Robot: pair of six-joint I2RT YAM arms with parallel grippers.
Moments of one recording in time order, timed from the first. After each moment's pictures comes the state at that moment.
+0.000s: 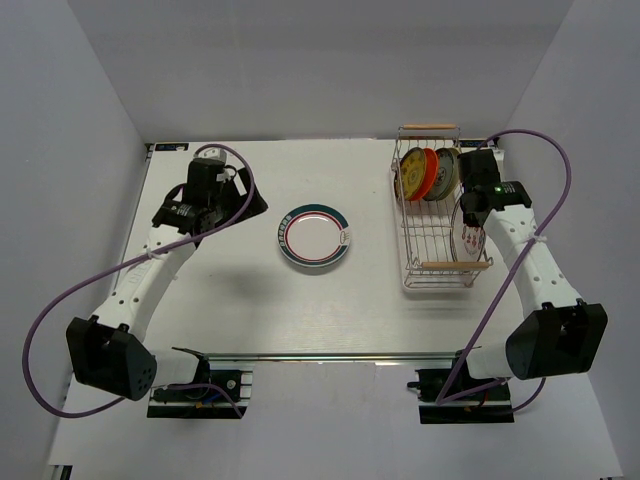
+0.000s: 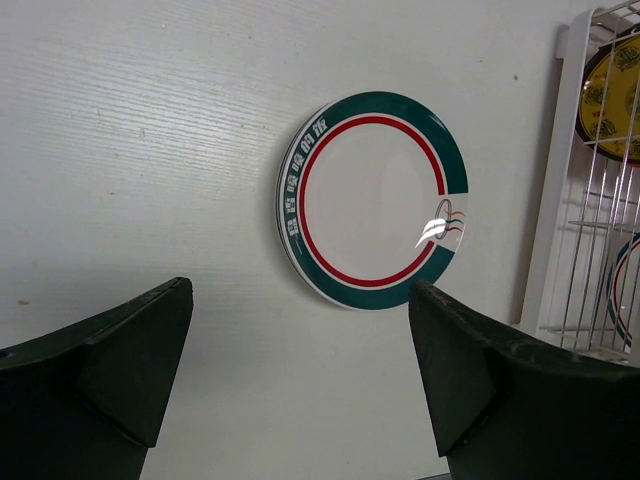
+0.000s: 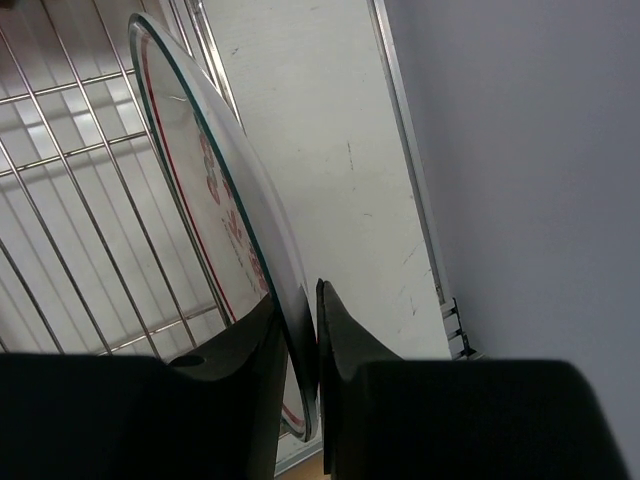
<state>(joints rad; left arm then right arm) -0.29 1.30 1.21 -0.61 -0.01 -0.56 0.16 1.37 1.31 -0.92 0.55 0.14</state>
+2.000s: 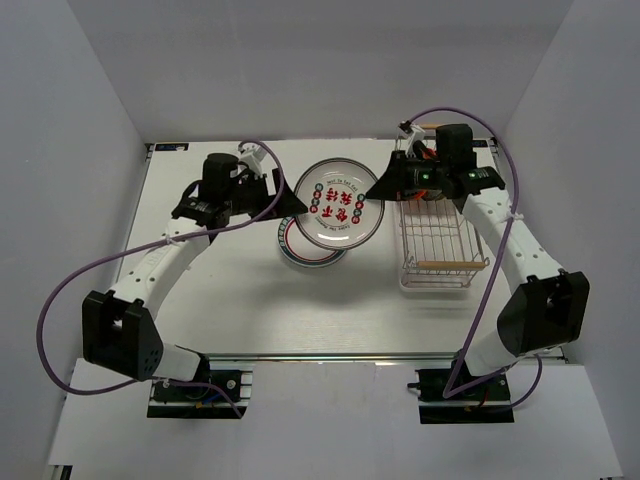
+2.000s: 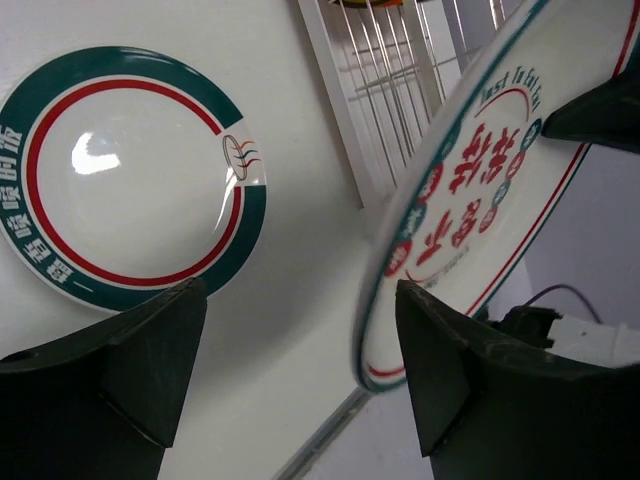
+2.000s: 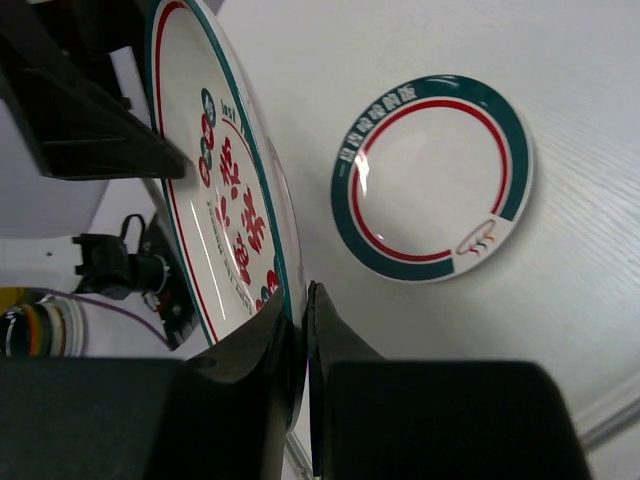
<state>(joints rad) -0.32 1.40 1.17 -0.32 0.55 -0.49 0.27 1.52 1.43 -0.52 -0.81 0.21</state>
